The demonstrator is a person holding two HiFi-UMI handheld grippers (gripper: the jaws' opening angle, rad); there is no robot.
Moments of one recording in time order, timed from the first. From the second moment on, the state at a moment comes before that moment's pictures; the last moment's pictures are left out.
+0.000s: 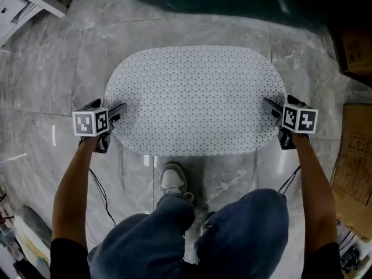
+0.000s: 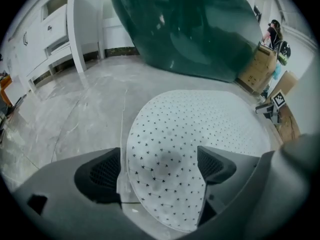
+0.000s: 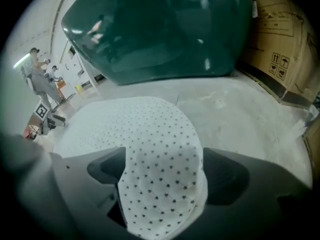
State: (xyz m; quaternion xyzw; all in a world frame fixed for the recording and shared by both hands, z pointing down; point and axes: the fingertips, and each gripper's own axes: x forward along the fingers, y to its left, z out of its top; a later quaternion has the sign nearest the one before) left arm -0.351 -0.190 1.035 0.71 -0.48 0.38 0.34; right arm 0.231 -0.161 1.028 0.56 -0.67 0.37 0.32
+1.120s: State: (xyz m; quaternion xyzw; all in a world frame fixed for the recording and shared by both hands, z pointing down) left arm -0.360 -0.189 1.054 0.68 -0.53 0.36 0.35; right arm 0.209 -0.159 1.041 0.55 -0.65 0.34 0.40
